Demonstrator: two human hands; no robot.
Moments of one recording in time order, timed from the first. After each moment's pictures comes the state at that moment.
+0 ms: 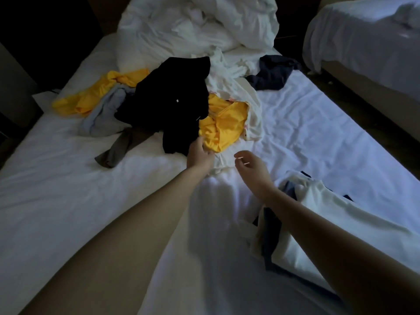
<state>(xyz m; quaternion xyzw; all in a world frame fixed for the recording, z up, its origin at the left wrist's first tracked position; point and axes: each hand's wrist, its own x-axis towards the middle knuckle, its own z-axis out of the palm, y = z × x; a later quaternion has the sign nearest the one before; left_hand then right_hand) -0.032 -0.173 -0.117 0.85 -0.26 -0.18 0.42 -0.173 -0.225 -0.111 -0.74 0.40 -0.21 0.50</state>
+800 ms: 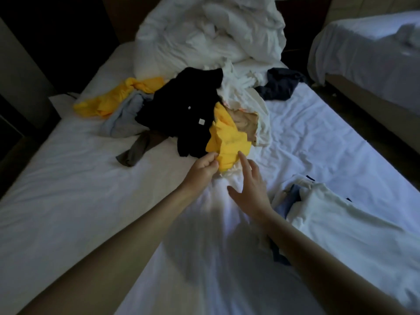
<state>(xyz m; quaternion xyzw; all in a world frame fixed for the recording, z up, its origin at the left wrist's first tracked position) -0.062 -0.088 -0.071 0.67 -0.38 -0.32 0.55 -0.186 -0.172 -0.110 -0.87 0.31 -0.20 0.32</state>
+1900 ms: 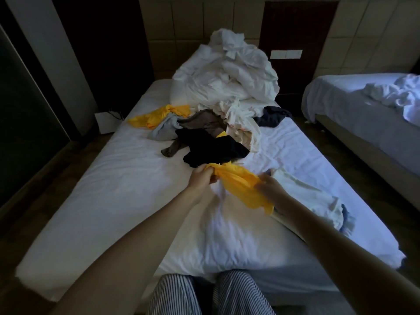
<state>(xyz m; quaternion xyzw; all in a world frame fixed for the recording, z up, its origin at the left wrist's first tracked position) -0.208 0.083 0.033 0.69 -0.18 -0.28 0.64 -0.345 -0.043 0.036 -0.77 0.41 -0.10 0.47</state>
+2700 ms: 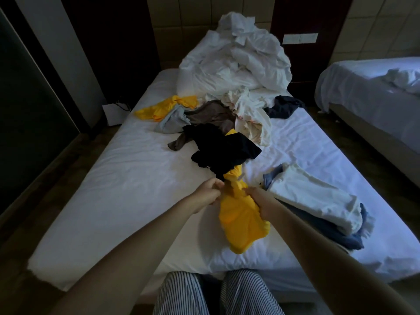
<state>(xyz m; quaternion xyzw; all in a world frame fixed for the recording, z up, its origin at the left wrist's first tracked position) -0.202 0.104 0.000 0.79 -0.28 -0.36 0.42 -0.319 -0.017 -0.002 -0.56 0.45 0.00 0.69</state>
